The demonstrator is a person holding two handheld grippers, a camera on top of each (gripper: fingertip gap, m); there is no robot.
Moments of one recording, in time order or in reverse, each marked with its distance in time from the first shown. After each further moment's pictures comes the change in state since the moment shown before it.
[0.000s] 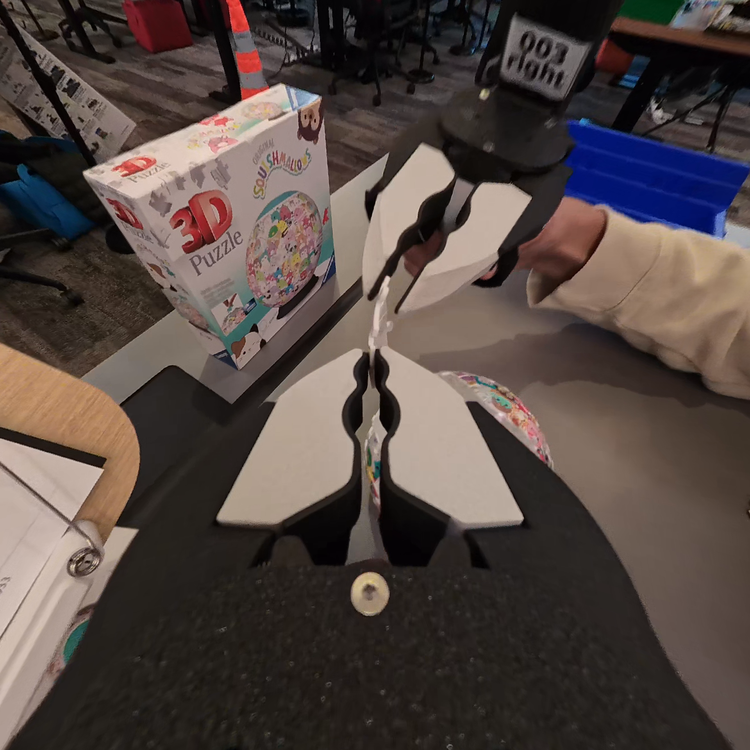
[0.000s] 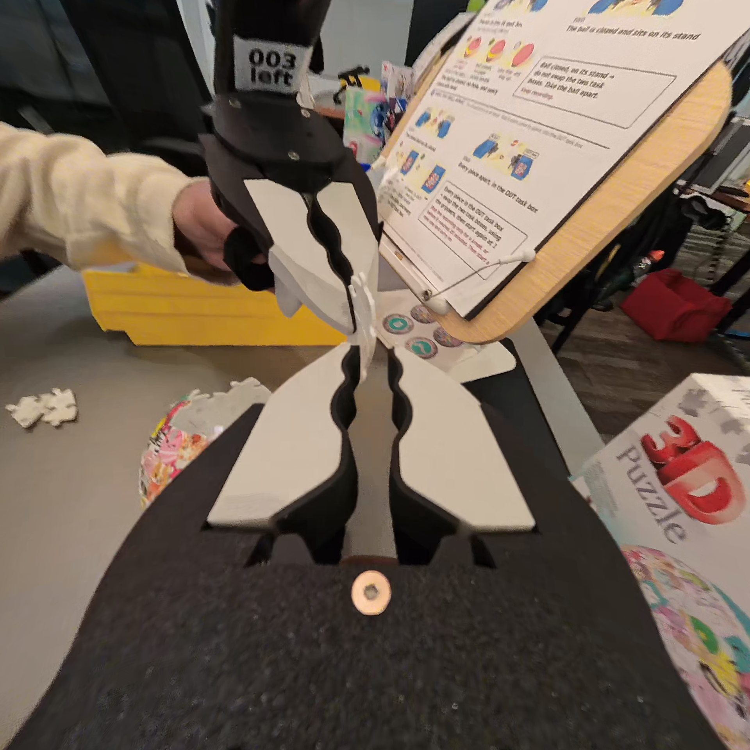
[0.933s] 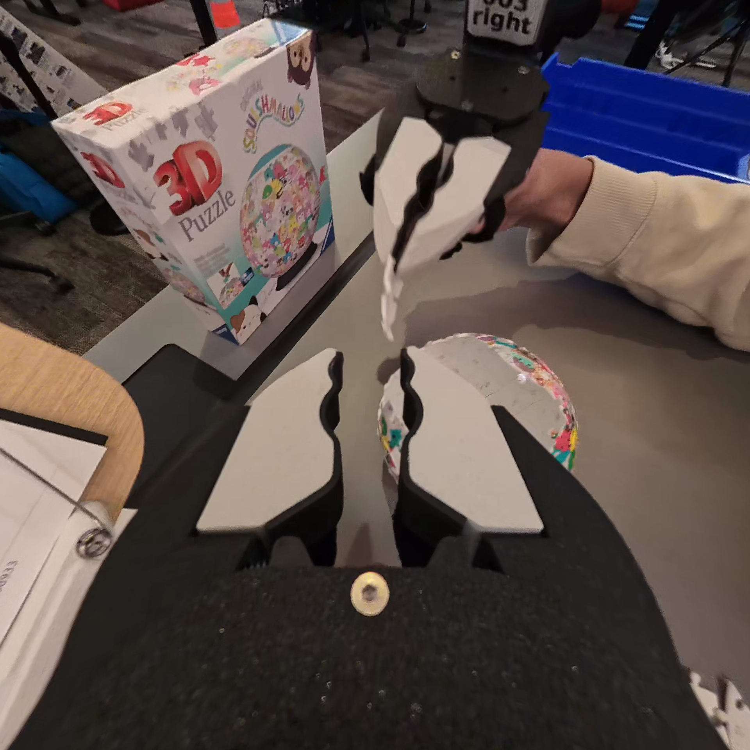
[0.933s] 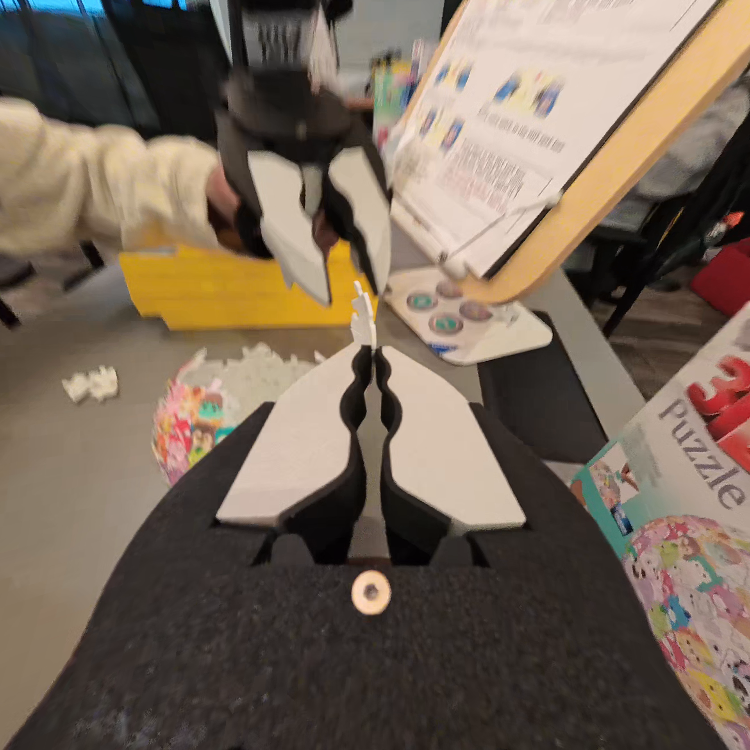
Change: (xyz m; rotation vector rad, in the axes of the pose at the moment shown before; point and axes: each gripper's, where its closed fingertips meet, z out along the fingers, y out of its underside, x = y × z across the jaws) left arm -0.008 0.022 0.000 -0.061 0.023 0.032; right arm 0.005 0.027 -0.008 0.003 -0.099 0.092
